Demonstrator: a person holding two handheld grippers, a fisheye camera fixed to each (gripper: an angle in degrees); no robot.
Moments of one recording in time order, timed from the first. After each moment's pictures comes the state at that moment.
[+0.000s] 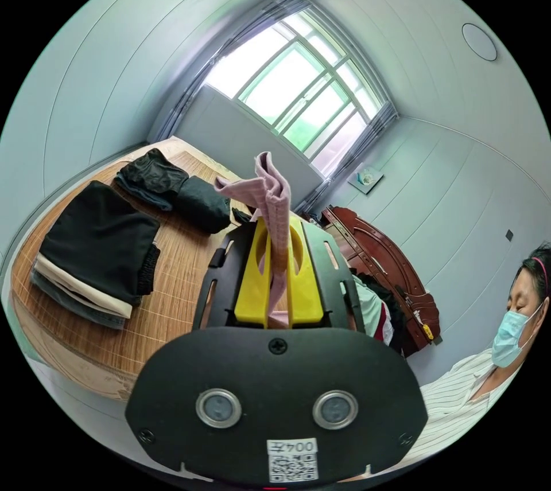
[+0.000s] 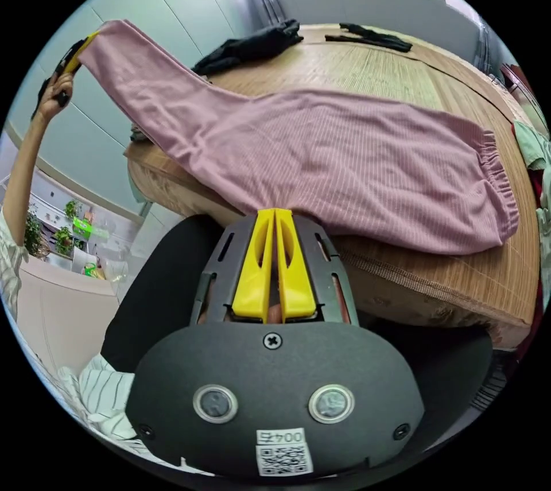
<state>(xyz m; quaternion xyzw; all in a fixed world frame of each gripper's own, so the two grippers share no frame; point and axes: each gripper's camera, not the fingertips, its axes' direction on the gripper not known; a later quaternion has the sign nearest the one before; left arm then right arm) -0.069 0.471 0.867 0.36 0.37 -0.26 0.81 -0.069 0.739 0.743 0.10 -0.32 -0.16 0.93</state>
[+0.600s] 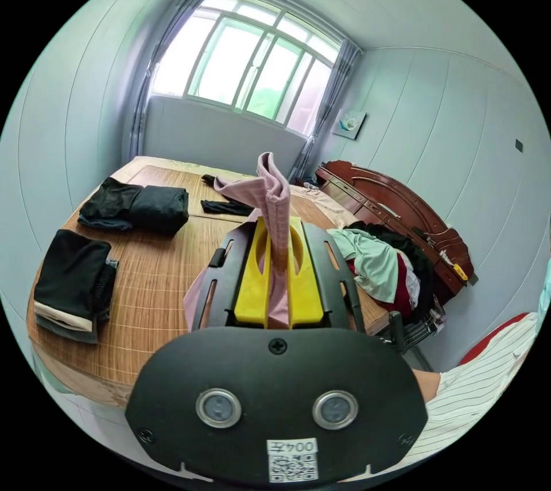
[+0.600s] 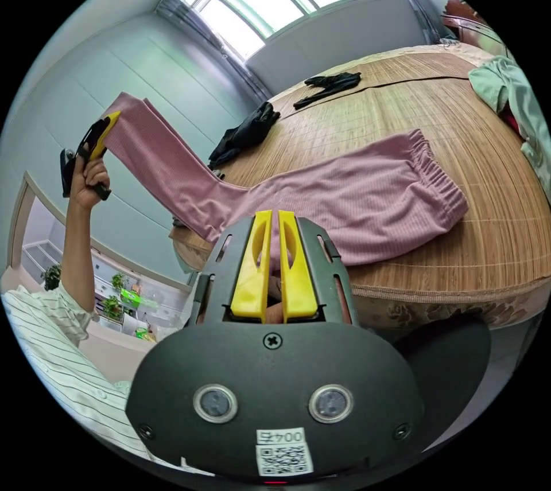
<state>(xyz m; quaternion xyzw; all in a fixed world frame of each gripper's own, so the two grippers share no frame) 0.207 0.303 0.630 0.34 0.29 -0.12 0.89 0.097 0.723 0.746 0.17 -0.45 -0.02 0.88</state>
